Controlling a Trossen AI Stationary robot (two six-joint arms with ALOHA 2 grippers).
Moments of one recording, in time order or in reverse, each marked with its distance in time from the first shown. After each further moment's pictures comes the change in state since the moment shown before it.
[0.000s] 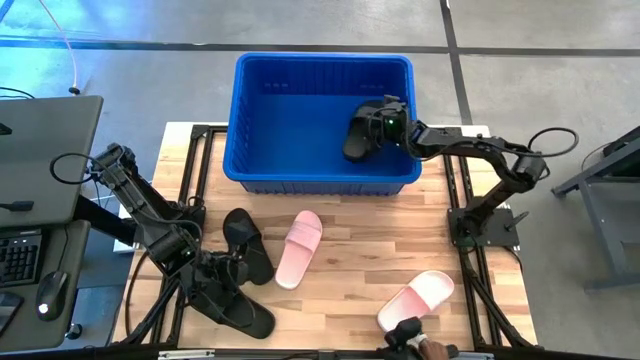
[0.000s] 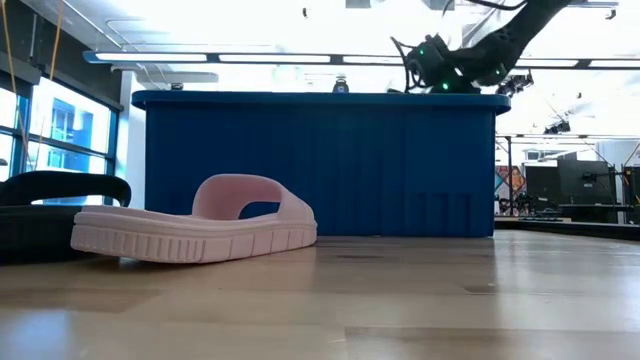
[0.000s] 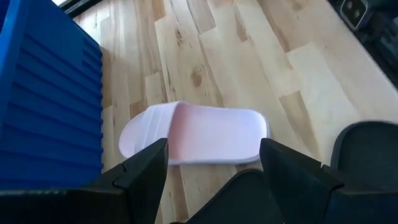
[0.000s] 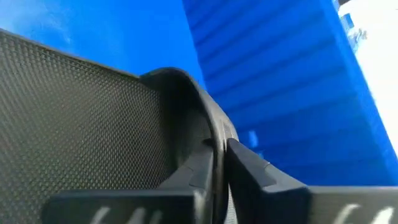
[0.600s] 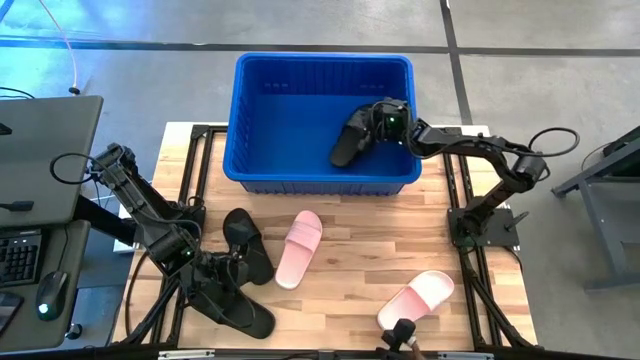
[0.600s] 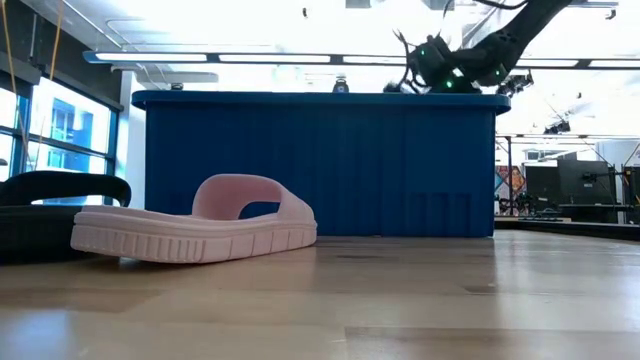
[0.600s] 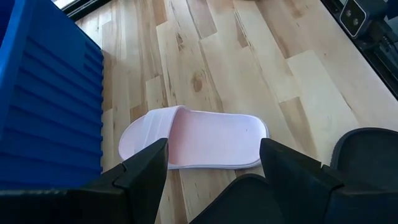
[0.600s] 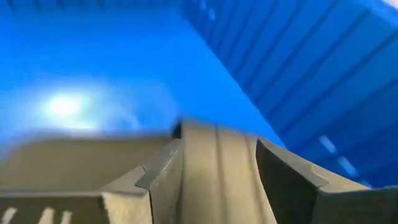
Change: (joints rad) left arm 0.000 0.000 0.000 0.019 -0.008 0.000; right arm -0.007 0.000 0.020 0.014 -0.240 0.448
